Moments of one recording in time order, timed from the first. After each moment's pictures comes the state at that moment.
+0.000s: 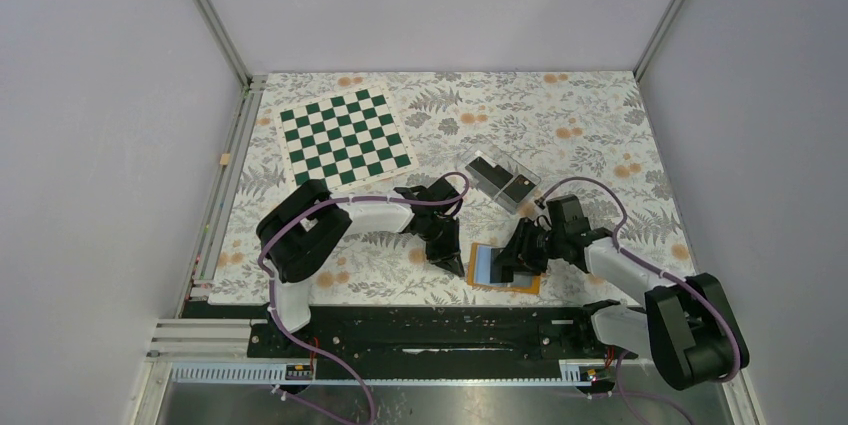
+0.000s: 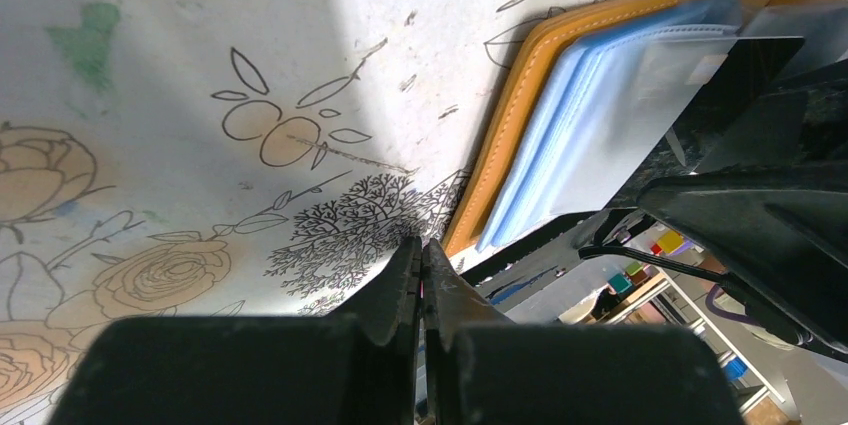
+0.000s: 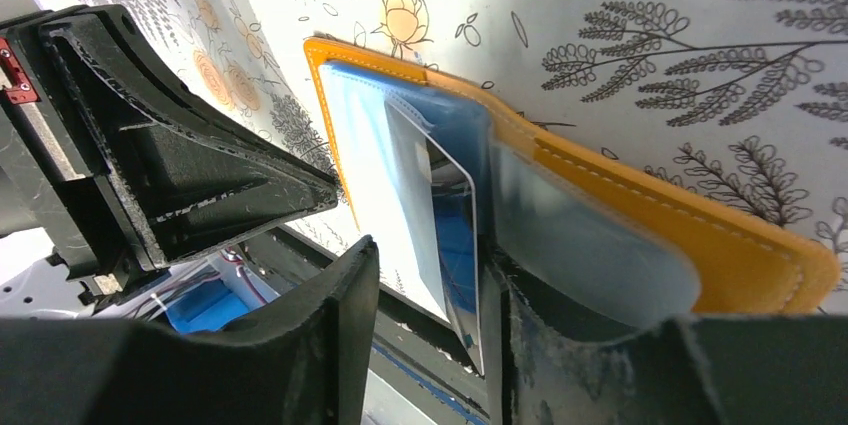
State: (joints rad) left arm -0.89 1.89 1.08 -0.37 0.47 -0.96; right arm 0.30 1.17 0.35 -0.23 -0.56 0.75
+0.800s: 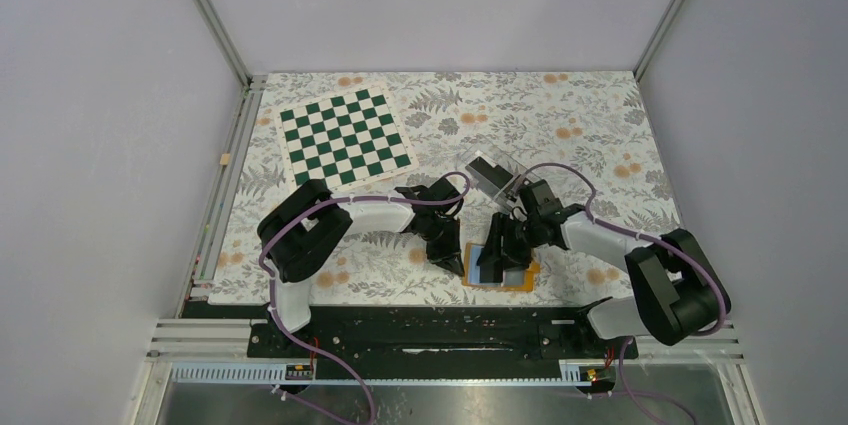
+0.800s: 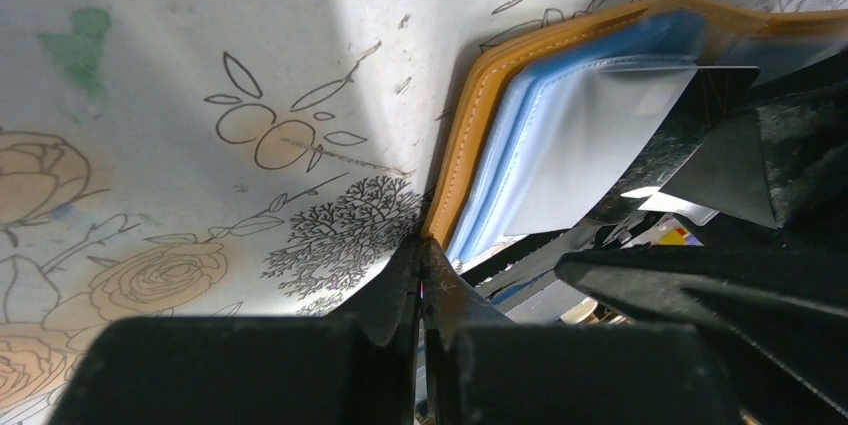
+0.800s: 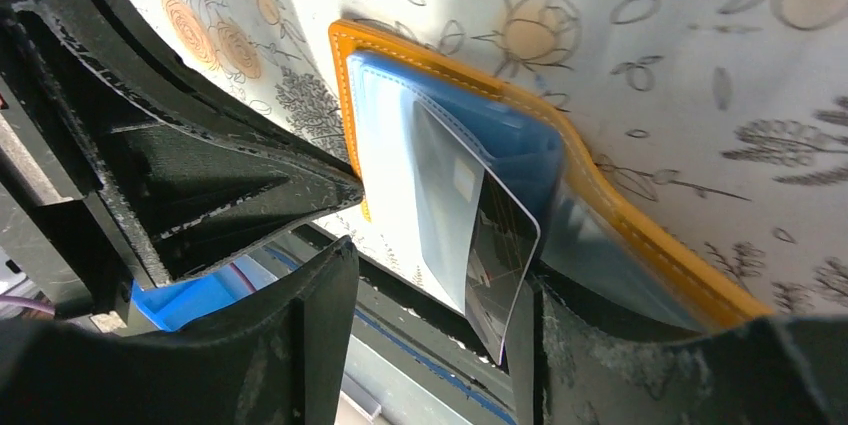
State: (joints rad) left arm -0.89 1.90 1.08 -0.38 0.47 -0.96; right arm 0.43 1.38 0.55 -0.35 -0.54 0.66
